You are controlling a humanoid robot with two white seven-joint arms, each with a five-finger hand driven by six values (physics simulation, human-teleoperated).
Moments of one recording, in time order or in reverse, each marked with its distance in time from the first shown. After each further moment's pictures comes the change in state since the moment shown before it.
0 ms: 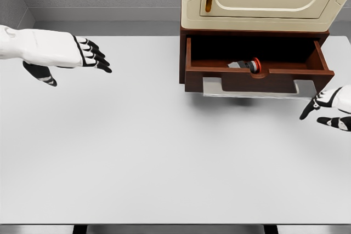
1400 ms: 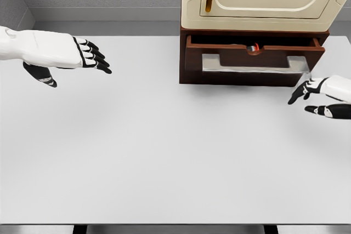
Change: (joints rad) left arm 0.006 0.000 0.000 0.003 0.000 0.000 0.000; right arm -0.239 0.075 0.223 0.156 -0.007 0.003 -0.002
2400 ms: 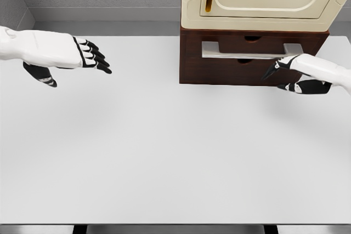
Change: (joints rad) left arm 0.000 0.000 0.000 0.000 0.000 0.000 0.000; right arm -0.344 0.168 0.253 0.204 0.037 -0.009 0.006
